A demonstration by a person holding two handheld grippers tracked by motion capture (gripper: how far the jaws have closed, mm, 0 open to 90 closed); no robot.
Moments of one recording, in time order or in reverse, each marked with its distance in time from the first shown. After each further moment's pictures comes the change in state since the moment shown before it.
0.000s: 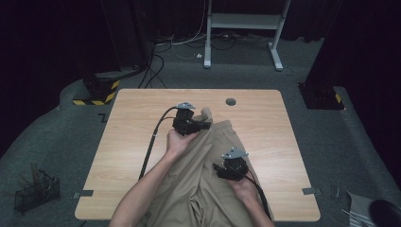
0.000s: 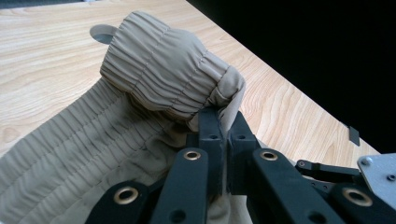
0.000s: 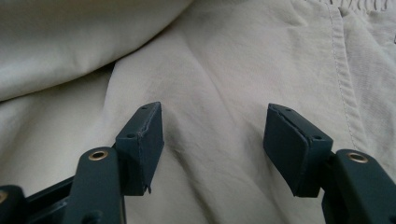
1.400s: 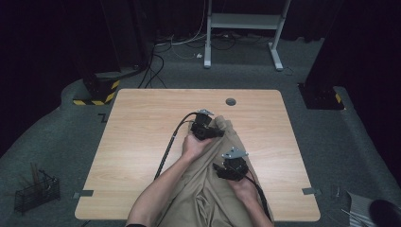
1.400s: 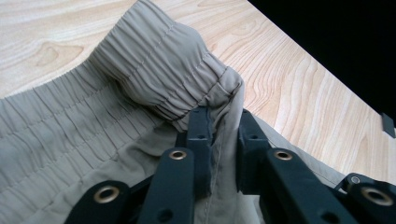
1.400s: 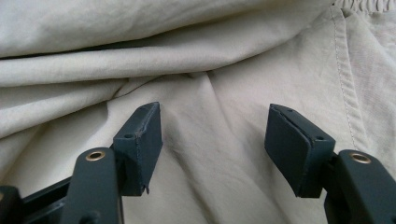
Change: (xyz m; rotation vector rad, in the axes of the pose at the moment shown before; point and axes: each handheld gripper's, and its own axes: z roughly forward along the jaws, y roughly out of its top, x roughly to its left) left arm 0.000 -0.014 0.073 0.118 -0.009 -0.026; right arm 0.000 0.000 0.000 0.000 -0.007 0.003
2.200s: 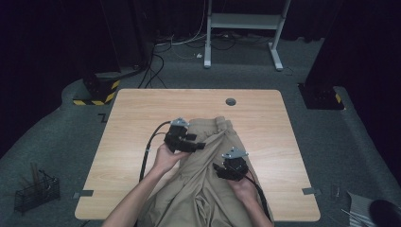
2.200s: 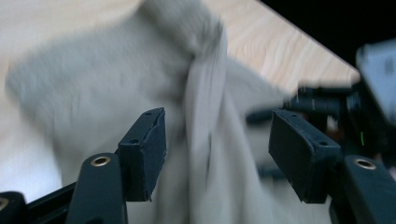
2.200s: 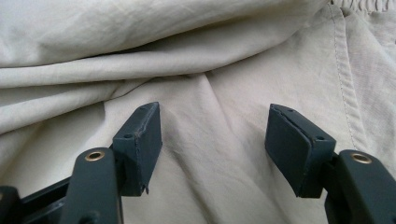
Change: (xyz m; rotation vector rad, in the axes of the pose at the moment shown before) left arm -0.011 -0.061 -0.102 -0.003 0.059 0.075; right arm 0.000 0.000 0.000 -0.001 -0.002 0.000
